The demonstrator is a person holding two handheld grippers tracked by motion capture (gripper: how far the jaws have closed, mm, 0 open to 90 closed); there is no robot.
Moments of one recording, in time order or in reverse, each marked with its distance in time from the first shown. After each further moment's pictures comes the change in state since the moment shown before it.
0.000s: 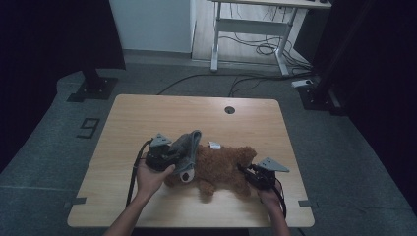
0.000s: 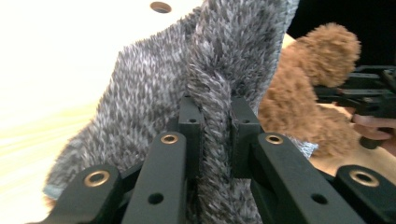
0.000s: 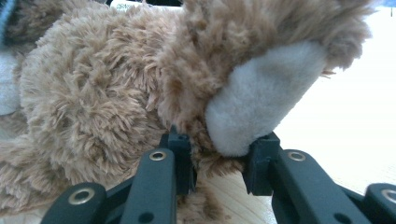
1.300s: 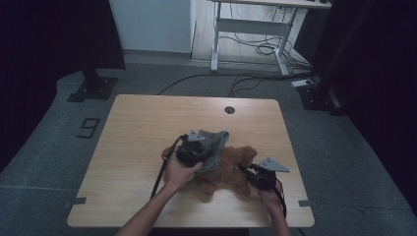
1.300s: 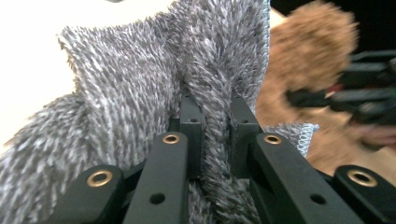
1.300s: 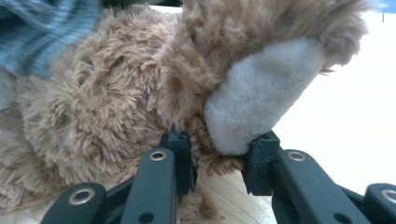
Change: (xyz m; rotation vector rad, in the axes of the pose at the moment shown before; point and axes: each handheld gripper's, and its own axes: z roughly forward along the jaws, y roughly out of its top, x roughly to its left) left arm -0.043 0.024 0.058 0.101 -0.015 0.096; right arm 0.000 0.001 -0.001 -0.001 -0.019 -0.018
